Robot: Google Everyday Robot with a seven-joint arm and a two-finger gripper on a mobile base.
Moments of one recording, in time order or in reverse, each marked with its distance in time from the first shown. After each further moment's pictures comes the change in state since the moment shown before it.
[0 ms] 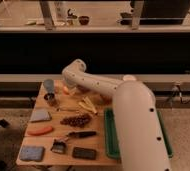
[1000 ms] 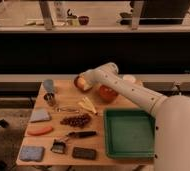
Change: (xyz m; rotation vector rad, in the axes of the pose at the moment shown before) arm 0.111 0.035 -0.047 0.261 -0.135 0.248
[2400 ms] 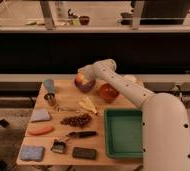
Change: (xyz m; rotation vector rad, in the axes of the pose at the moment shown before) arm -0.006 -0.034 0.025 0.002 0.000 -0.081
